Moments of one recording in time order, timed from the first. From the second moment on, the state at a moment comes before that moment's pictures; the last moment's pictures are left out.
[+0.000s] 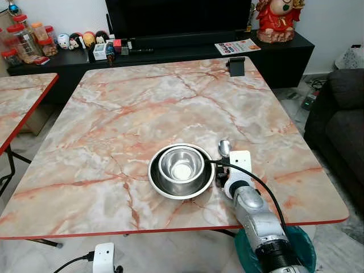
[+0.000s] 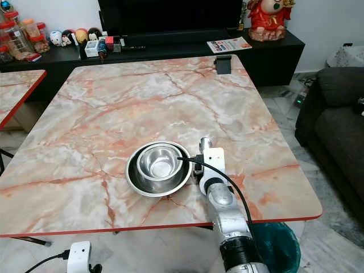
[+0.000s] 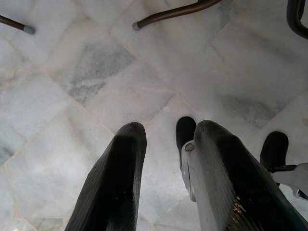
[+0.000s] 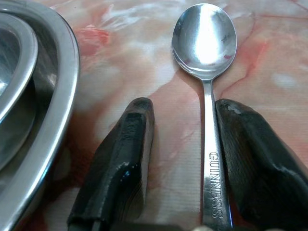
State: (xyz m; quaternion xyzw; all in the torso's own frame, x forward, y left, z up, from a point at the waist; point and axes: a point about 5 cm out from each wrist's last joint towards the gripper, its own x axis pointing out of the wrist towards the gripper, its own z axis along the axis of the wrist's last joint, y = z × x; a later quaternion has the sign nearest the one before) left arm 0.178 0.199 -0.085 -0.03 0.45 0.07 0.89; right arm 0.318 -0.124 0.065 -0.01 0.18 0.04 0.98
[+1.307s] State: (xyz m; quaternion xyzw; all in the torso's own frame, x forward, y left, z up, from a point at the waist) left arm 0.182 0.199 -0.082 -0.03 0.45 0.07 0.89; right arm 0.323 -0.116 0.129 0.04 -0.09 0.05 0.99
